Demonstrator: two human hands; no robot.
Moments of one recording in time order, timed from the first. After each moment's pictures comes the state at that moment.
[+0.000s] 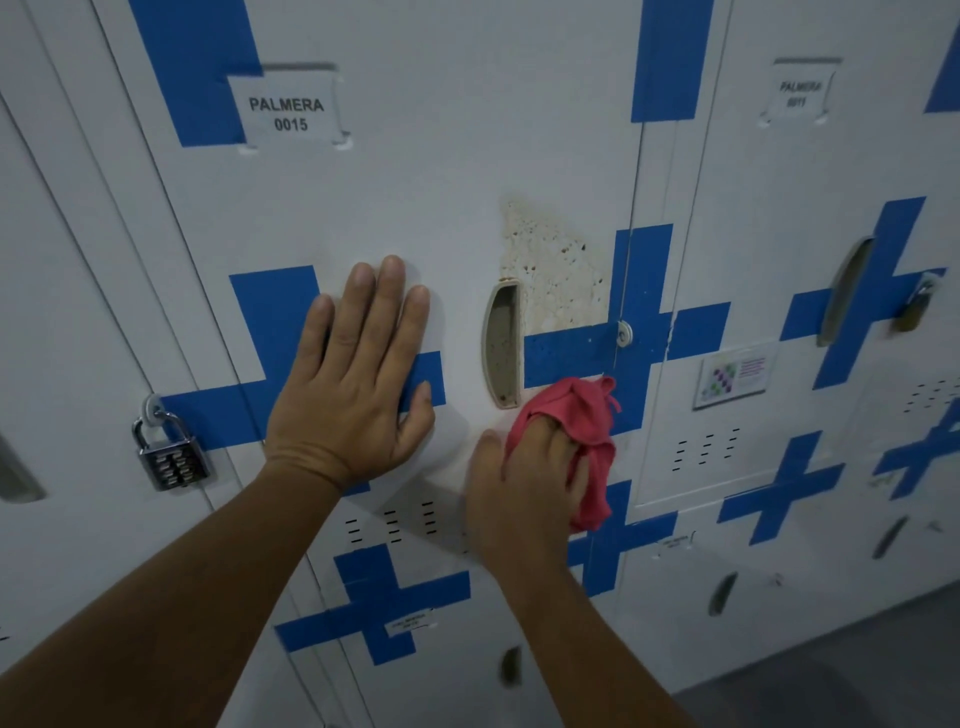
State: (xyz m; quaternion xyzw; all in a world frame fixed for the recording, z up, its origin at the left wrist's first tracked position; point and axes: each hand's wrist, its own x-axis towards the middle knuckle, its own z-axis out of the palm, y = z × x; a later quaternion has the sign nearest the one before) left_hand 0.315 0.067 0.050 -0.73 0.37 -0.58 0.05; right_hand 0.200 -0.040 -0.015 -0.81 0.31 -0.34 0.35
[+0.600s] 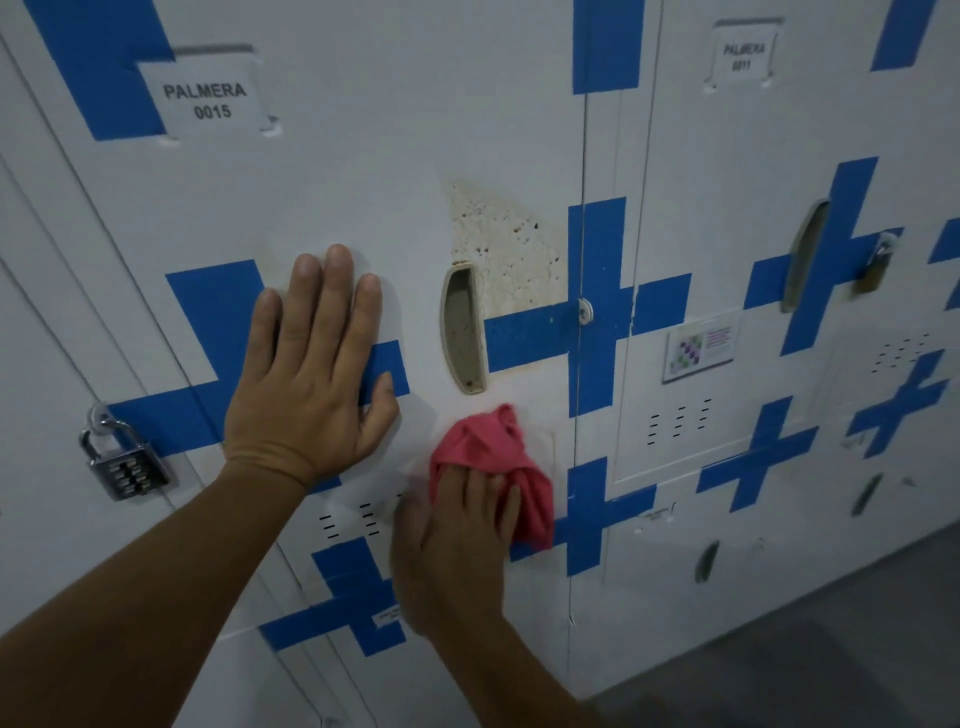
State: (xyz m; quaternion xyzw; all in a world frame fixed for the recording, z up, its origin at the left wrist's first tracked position) left_hand 0.315 0.068 0.050 -0.73 0.37 -0.58 0.06; right_hand 0.197 -0.007 -0.067 -0.87 0.22 -0.27 0.35
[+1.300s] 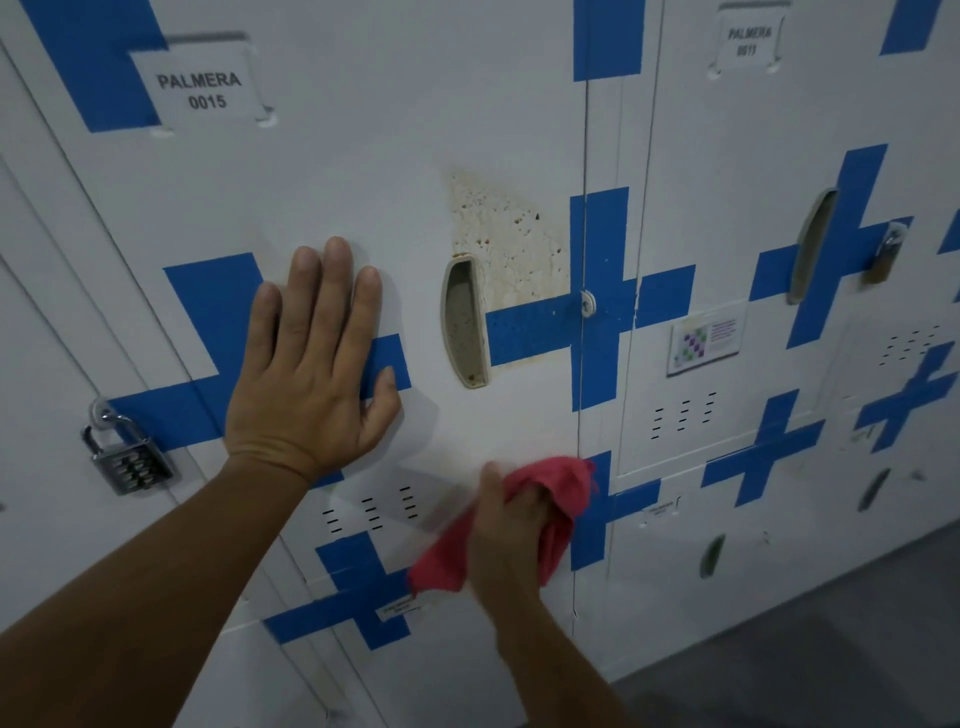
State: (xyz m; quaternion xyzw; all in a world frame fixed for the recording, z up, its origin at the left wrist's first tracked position) left_hand 0.314 0.067 0.049 -0.72 0.36 -0.58 0.06; right_hand 0.209 -0.041 -0.096 -0.64 0.37 -0.31 0.60
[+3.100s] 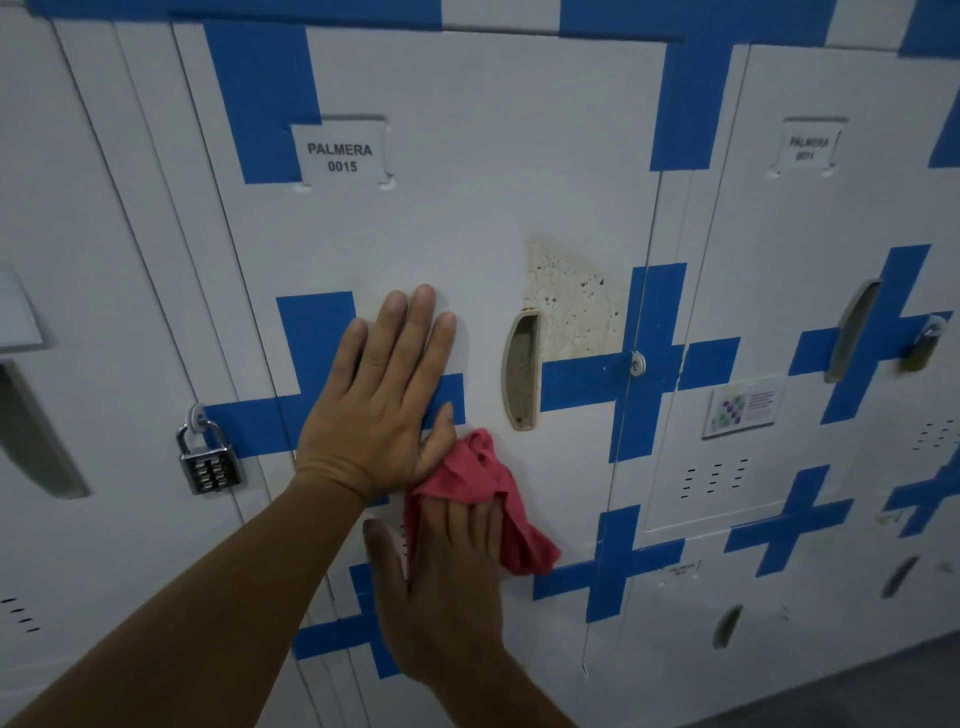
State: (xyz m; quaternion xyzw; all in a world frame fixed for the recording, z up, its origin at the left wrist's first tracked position) left_hand 0.316 0.067 0.048 -0.72 0.37 -0.59 0.05; right_hand 0.202 0.020 -0.057 -0.89 0.12 -0.26 0.35
